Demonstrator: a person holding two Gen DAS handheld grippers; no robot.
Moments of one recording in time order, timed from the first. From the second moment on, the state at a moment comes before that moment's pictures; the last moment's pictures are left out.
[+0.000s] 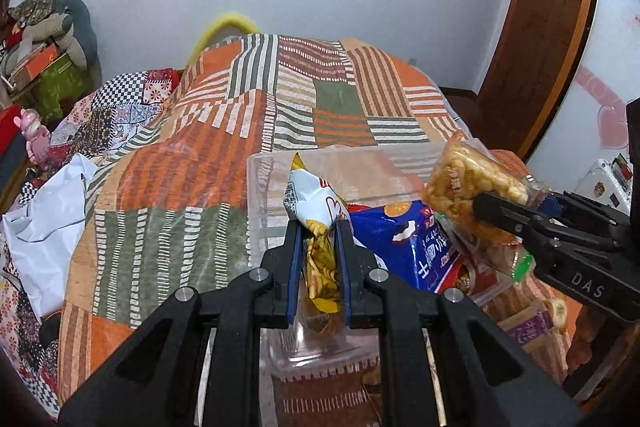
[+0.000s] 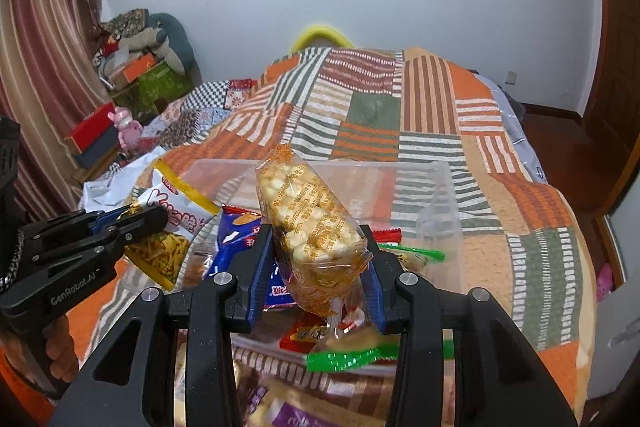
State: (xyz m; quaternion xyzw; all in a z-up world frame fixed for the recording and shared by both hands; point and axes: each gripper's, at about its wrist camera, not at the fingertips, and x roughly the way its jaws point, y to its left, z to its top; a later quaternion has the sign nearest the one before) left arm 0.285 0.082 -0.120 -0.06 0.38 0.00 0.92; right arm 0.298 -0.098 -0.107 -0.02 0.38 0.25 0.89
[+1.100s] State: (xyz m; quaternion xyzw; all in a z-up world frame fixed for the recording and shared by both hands) left arm 0.194 0.075 -0.078 -0.04 0.38 -0.01 0.92; right arm 0.218 -0.138 -0.064 -0.03 0.34 0.27 0.90
